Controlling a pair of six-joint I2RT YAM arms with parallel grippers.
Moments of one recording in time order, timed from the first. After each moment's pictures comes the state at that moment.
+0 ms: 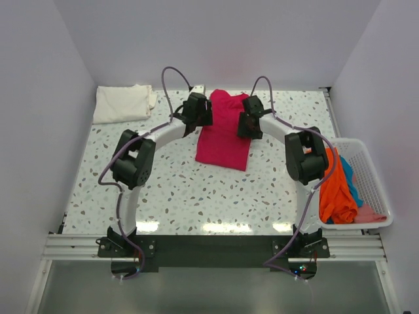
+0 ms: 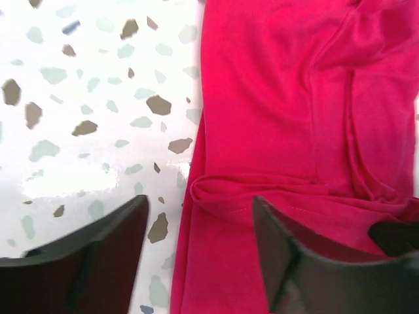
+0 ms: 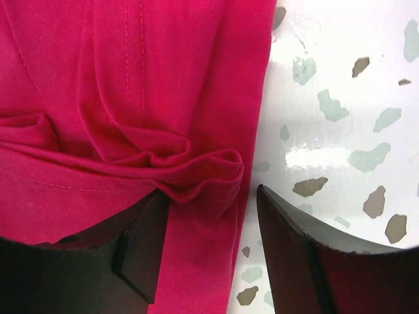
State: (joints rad) left arm -0.50 2.16 1.61 -0.11 -0.24 -0.39; right arm 0.34 2.14 1.58 -0.47 0.18 0.43
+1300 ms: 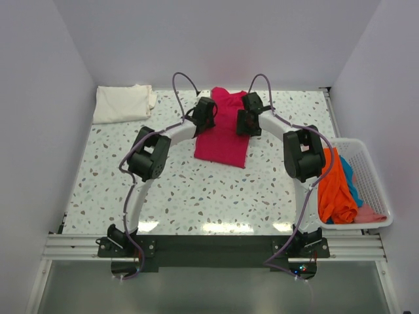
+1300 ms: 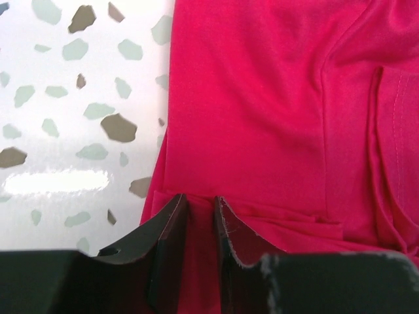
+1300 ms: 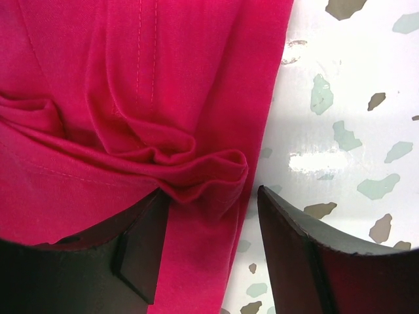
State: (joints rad) left arm -0.52 2.39 1.80 -0.06 -0.27 -0.41; right arm 0.33 2.19 1.67 -0.51 0.14 0.39
